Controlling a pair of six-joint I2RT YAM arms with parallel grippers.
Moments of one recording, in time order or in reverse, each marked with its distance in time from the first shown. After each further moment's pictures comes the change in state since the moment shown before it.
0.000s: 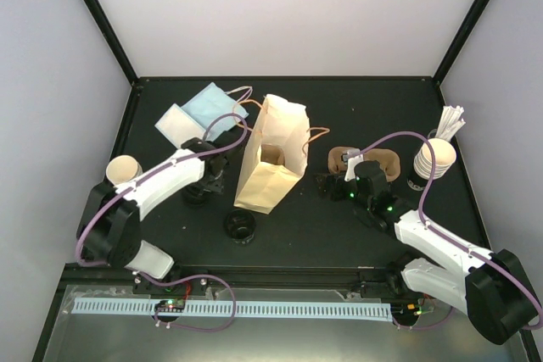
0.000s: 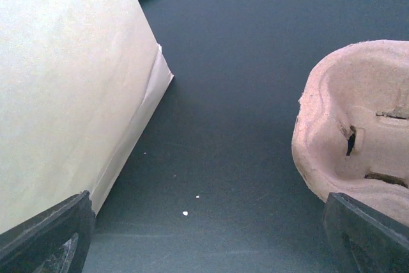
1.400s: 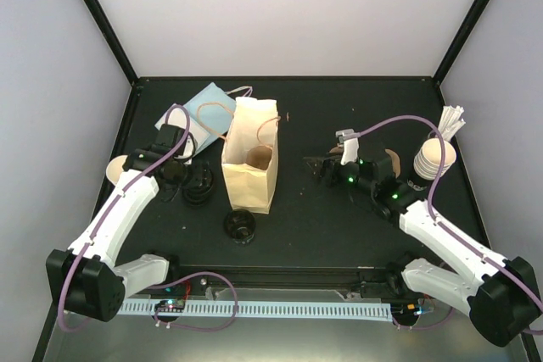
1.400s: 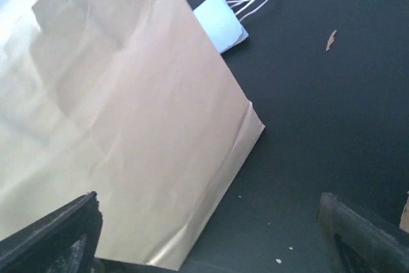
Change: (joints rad) left arm 0.326 -0.382 -0.074 0.079 0.549 0.144; right arm 0.017 -0.017 0.205 -0.087 -0.173 0.017
